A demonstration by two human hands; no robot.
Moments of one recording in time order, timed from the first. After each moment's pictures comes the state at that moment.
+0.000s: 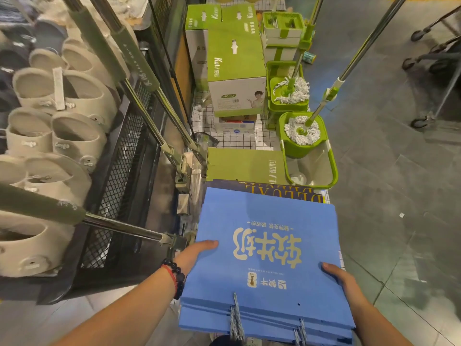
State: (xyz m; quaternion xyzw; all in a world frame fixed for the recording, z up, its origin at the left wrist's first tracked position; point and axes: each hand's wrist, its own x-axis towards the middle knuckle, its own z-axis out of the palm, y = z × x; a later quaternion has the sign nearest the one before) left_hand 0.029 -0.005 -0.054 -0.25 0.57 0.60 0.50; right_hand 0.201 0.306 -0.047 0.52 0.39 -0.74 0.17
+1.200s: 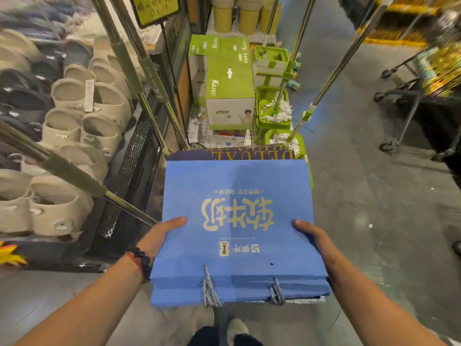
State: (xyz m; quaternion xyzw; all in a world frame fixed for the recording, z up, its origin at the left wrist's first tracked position) left_hand 0.072 -0.038 0.065 -0.21 0.53 0.73 0.37; right_hand 0.190 0.288 0.085 0.37 0.45 -0.80 0.15
